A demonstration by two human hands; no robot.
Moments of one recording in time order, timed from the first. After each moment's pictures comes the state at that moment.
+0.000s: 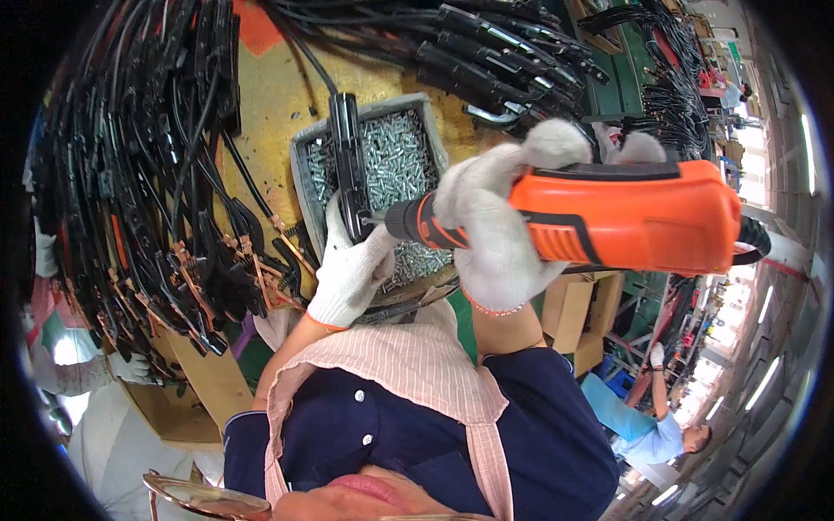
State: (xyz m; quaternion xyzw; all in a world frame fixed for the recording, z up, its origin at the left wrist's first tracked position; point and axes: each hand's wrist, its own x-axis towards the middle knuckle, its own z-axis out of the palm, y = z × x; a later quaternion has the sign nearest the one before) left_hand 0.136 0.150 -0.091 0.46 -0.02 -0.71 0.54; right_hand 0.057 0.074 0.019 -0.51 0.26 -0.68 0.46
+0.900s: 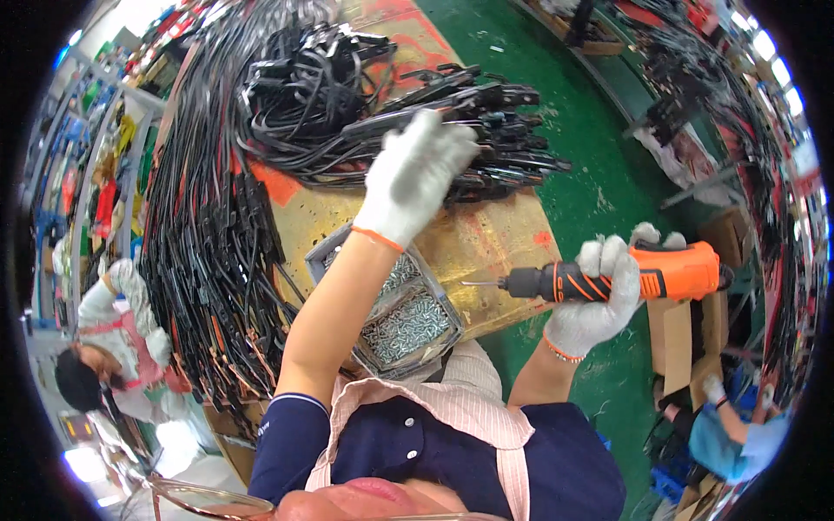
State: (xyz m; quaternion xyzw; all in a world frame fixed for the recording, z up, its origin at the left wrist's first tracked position) left_hand 0.050 -0.040 0.006 0.24 -0.12 -0.75 0.61; right_hand -0.131 0.073 0.010 -0.30 0.14 -0.88 0.35
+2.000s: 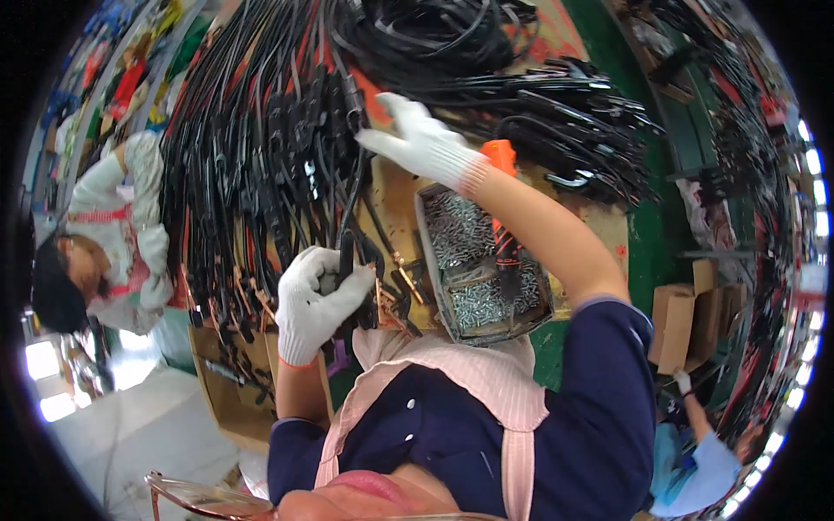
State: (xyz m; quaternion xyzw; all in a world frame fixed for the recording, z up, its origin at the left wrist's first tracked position) left_hand 0.272 0.193 0.007 0.72 -0.53 -0.23 0.38; right_hand 0.161 -0.035 -0.036 -0.80 0.37 -0.18 0.43
